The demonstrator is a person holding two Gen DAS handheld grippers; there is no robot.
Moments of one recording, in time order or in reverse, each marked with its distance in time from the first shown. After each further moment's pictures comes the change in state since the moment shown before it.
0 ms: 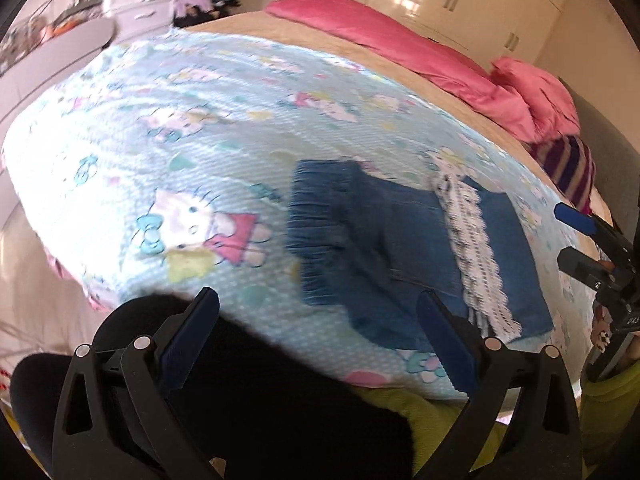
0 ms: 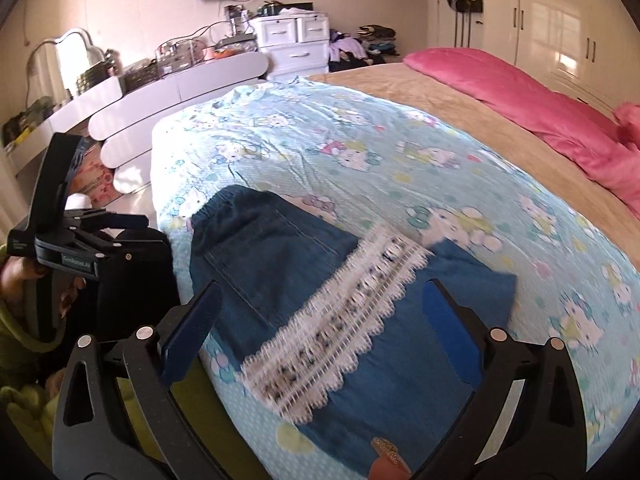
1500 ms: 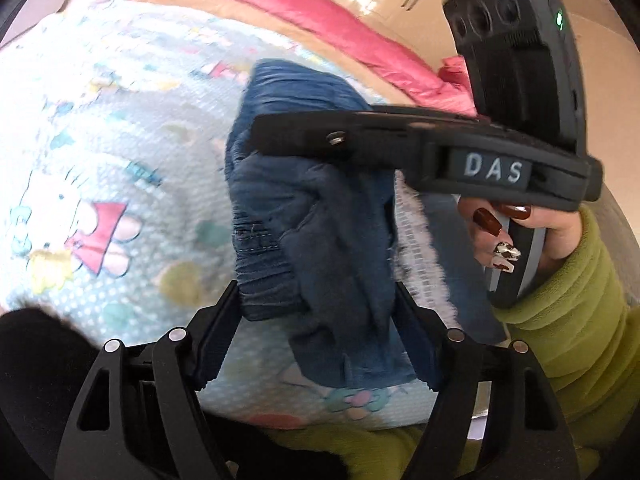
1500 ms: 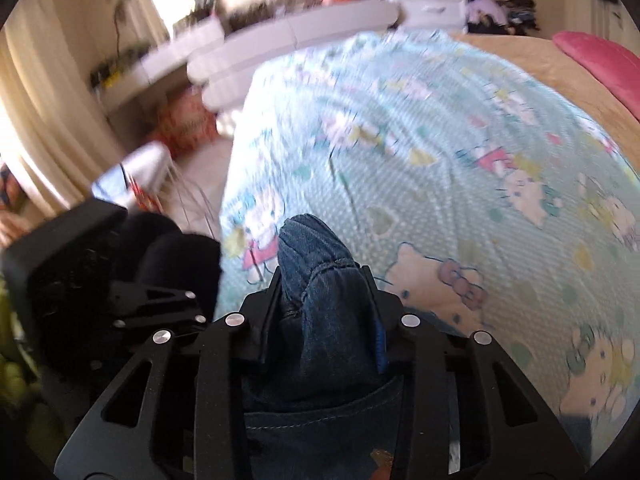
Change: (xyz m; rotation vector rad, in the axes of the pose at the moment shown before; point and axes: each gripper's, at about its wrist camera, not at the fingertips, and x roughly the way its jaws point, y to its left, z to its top) left arm 0.049 -0.046 -0.004 0.008 0.017 -0.285; right arm 0.123 0.015 0.077 -0.135 0.153 0.463
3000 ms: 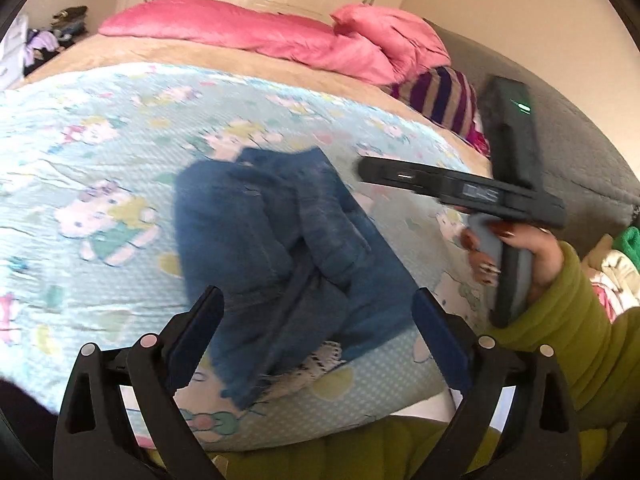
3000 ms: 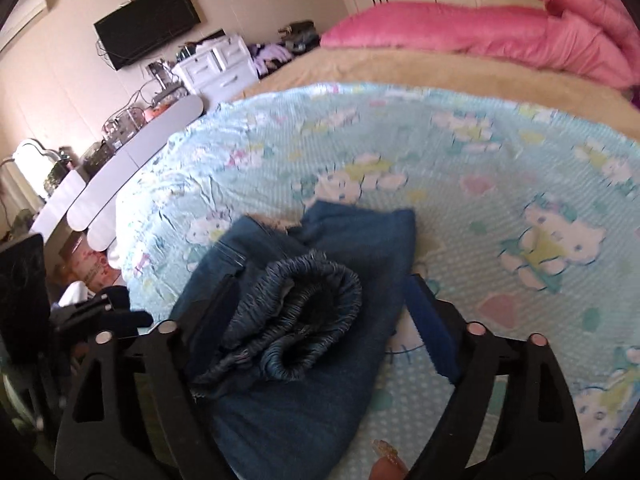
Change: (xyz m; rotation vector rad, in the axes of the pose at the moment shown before) left arm 0.032 -0.127 -0.001 0.324 0.069 -0.083; right arm -0.171 -0.057 -0.173 0.470 -0.299 -0.440
